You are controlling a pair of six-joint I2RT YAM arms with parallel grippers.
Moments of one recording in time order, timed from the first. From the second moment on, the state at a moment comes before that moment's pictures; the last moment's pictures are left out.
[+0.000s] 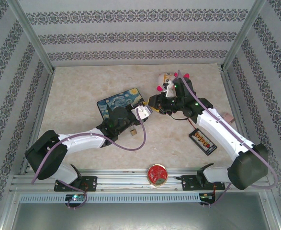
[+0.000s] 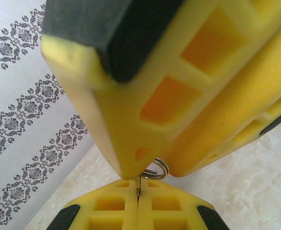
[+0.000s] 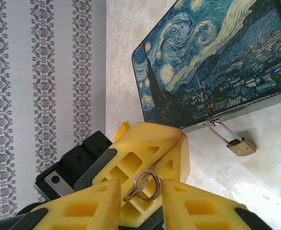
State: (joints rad) left arm -0.80 1.49 0.75 0.62 -0.10 0.55; right arm 0.45 1.32 1.12 -0.46 -0.63 0.91
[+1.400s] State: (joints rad) left arm -0.66 1.19 0.99 0.06 0.30 -0.33; right arm 0.34 1.13 0.72 0.30 -0.89 0.78
